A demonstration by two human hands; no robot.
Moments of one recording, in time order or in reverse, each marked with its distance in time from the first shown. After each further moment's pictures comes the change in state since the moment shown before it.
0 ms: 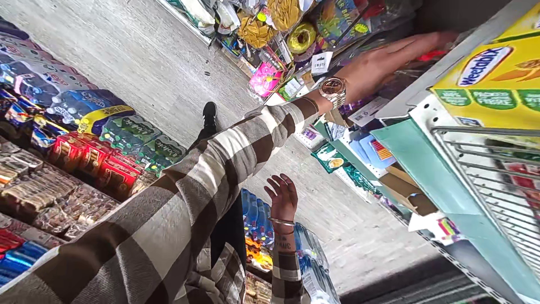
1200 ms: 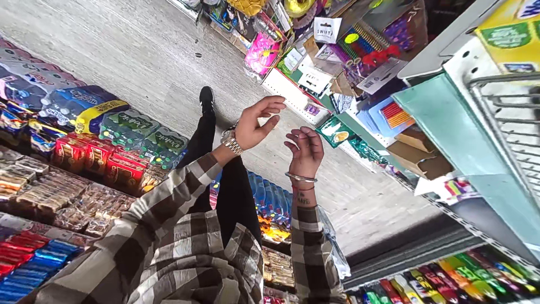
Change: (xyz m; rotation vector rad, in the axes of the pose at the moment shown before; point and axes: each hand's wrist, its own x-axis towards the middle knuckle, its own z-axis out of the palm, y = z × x) left_hand -0.206 0.124 -0.138 -0.283 -0.096 -0.812; right_hand 0.049 -0.055 0.043 -0.119 -0.066 -0.375
